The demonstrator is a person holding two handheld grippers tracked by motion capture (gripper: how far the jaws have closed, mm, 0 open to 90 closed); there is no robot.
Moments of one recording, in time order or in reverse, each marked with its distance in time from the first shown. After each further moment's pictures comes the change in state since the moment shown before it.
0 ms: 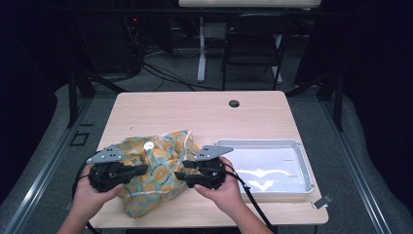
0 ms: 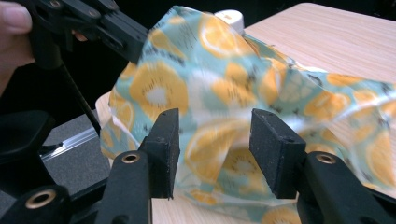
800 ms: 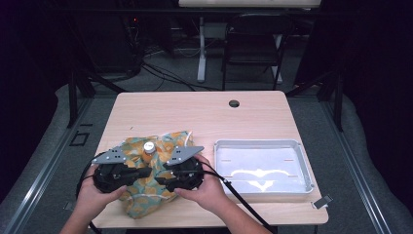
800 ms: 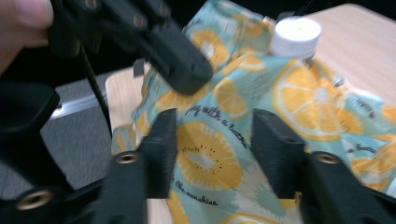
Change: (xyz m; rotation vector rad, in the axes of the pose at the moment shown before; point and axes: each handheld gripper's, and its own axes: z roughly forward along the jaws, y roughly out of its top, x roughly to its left) left arm -0.001 -0.001 0.007 0.016 -0.039 -0.002; right arm 0.028 0.023 0.038 0.104 0.048 -0.159
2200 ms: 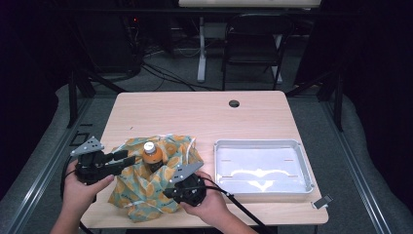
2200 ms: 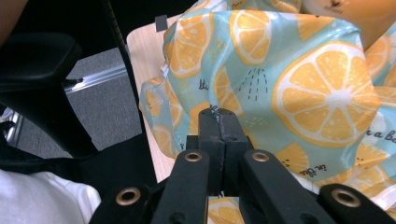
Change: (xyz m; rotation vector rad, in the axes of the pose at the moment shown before) left arm 0.035 -0.012 -0.024 -0.120 0.226 -0.168; right arm 0.017 -0.039 0.007 0.110 0.075 0.010
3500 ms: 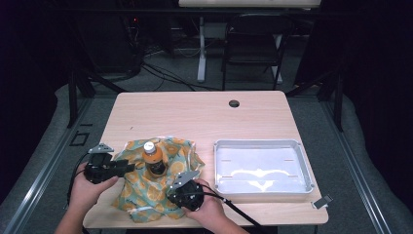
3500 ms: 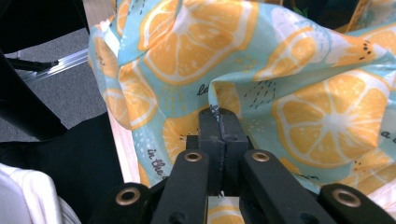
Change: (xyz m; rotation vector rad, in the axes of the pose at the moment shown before) left arm 0.036 -0.033 0.041 0.213 0.064 -0.084; right arm -0.011 -0.037 0.039 0.091 -0.060 0.062
